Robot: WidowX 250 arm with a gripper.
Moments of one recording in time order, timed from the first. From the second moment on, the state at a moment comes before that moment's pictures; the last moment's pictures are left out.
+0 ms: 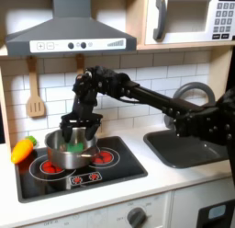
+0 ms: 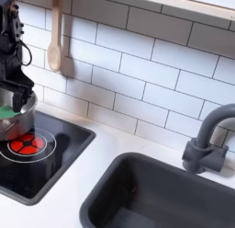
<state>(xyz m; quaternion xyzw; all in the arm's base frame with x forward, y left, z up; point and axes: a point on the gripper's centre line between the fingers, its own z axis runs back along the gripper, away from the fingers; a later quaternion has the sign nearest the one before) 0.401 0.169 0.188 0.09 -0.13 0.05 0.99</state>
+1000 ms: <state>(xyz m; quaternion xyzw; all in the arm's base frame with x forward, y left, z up) 0.386 0.152 0.159 0.07 -0.09 0.03 0.99</state>
